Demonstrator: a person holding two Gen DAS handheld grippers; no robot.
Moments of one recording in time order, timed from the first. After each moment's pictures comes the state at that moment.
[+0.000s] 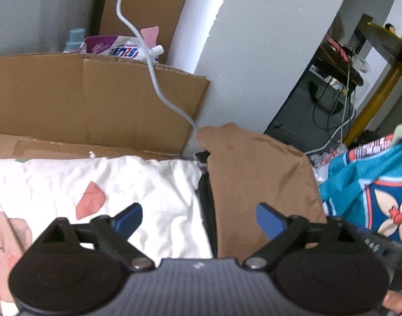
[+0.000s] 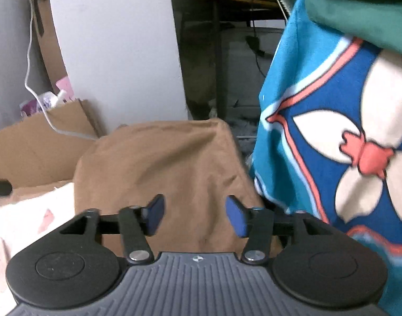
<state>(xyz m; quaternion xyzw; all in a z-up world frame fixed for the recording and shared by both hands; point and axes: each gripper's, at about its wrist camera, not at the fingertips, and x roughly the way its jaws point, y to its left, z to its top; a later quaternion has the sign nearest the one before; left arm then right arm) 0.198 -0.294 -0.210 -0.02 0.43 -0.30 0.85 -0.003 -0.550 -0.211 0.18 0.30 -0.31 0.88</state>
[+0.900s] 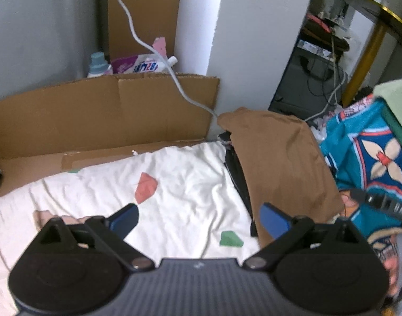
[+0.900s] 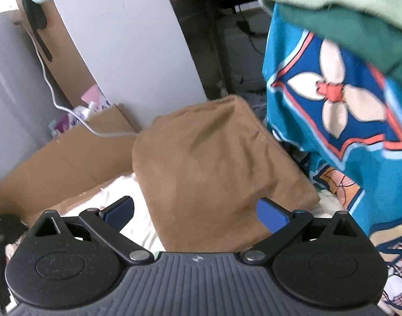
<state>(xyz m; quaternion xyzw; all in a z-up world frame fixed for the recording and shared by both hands) 0.153 -0.207 -0.132 0.09 0.43 -0.31 0.84 -0.056 -0.466 -0.159 0.28 0.29 -0.30 0.87</state>
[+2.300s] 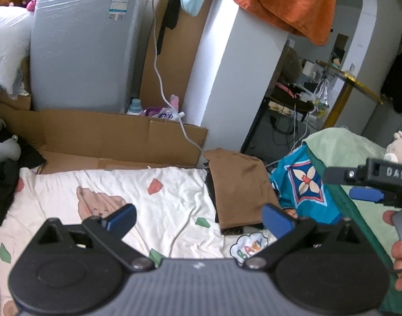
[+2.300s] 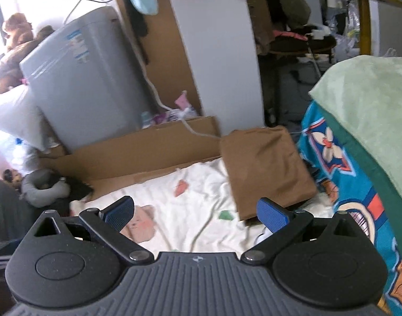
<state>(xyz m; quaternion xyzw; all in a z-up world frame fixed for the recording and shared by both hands) -0.064 -0.055 0.024 -0.01 0.35 -0.30 0.89 -0.165 -0.264 0.070 0.22 0.30 -0.21 0.90</state>
